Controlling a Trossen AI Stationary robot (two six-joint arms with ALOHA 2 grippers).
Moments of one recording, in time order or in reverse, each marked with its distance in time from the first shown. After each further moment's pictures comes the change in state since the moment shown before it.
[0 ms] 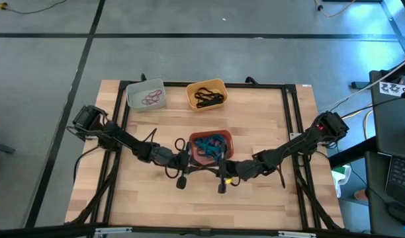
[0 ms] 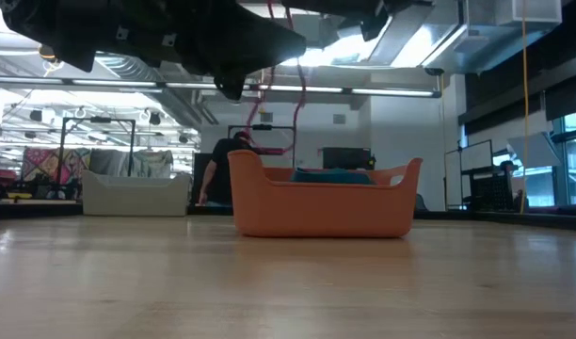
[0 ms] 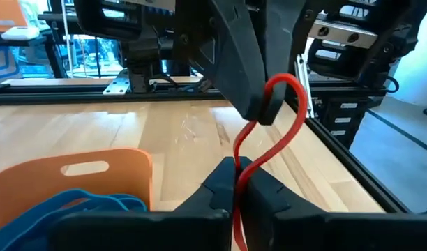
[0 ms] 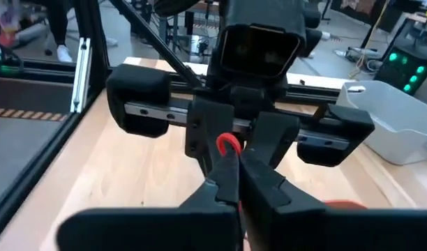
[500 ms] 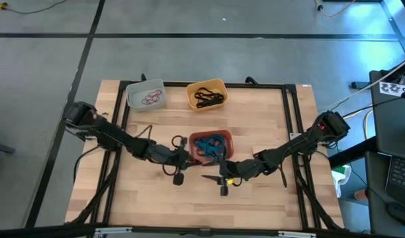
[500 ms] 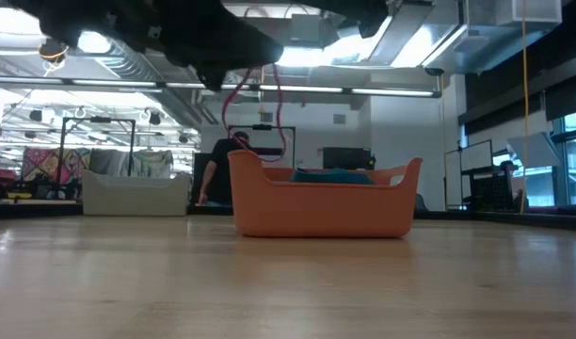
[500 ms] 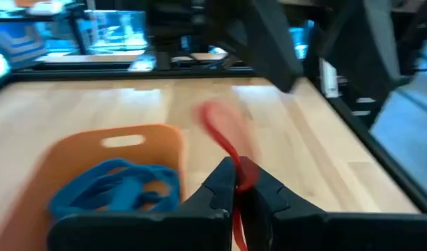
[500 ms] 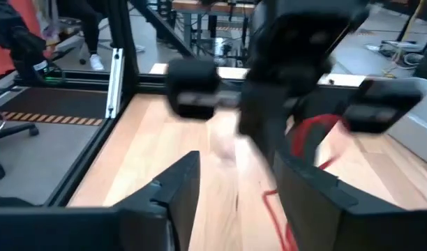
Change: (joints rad) left arm 0.000 -0.138 0.000 -0.249 -0.062 -0.026; right arm 0.003 -0.018 0.001 -0.004 -0.089 0.058
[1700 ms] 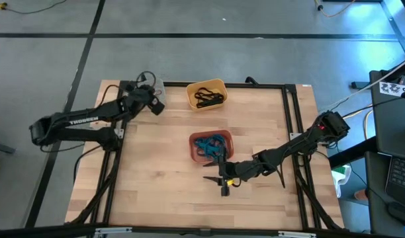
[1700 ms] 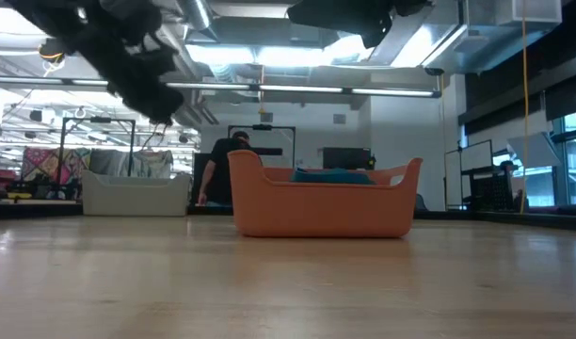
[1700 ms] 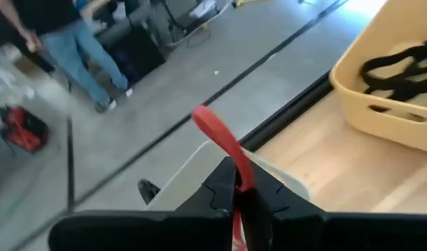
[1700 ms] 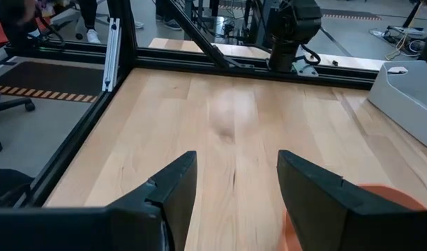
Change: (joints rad) left arm 0.801 -0.612 -0.107 -0.794 -0.428 0.152; right arm -0.001 0.004 0.000 -0.083 -0.014 0.000
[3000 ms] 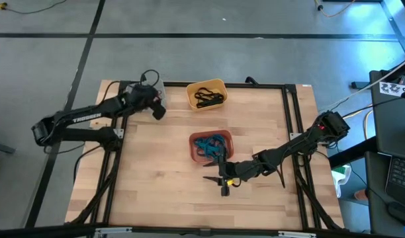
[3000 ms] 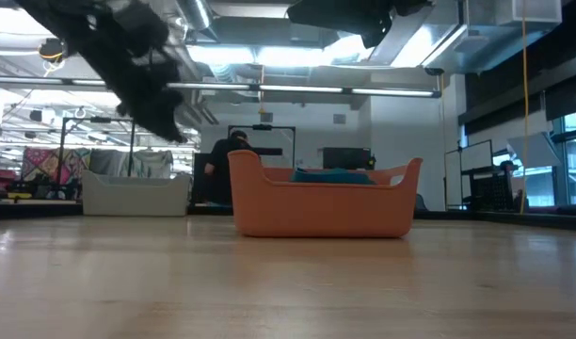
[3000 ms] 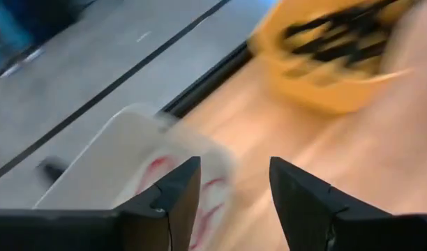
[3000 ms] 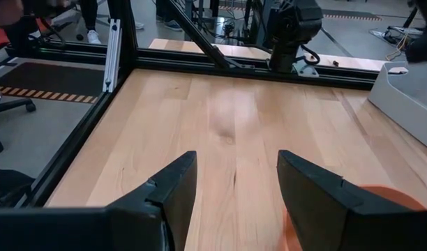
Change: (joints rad) left arm 0.099 0.062 0.037 -0.119 0.347 -0.095; right arm 0.000 0.000 0.000 0.002 -0.001 0.001
